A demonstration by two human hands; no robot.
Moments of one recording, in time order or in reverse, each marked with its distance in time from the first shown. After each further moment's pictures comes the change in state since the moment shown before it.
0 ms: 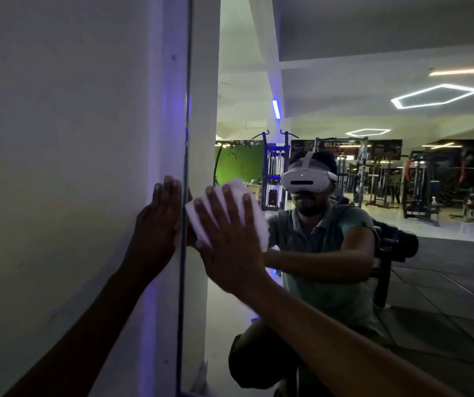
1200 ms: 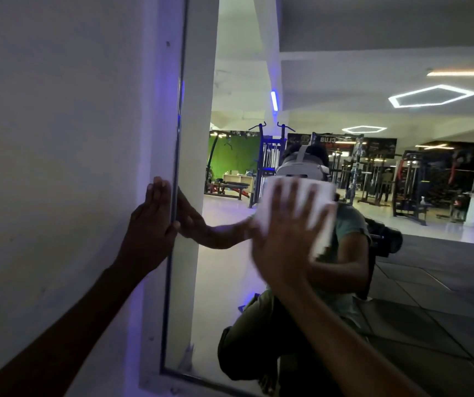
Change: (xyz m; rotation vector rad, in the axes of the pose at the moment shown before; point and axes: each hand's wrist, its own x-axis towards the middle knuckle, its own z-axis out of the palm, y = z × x) left_hand -0.020 0.037 -0.009 -0.103 -0.117 -0.192; right_hand -0.054 0.068 -0.041 -0.136 0.089 0.469
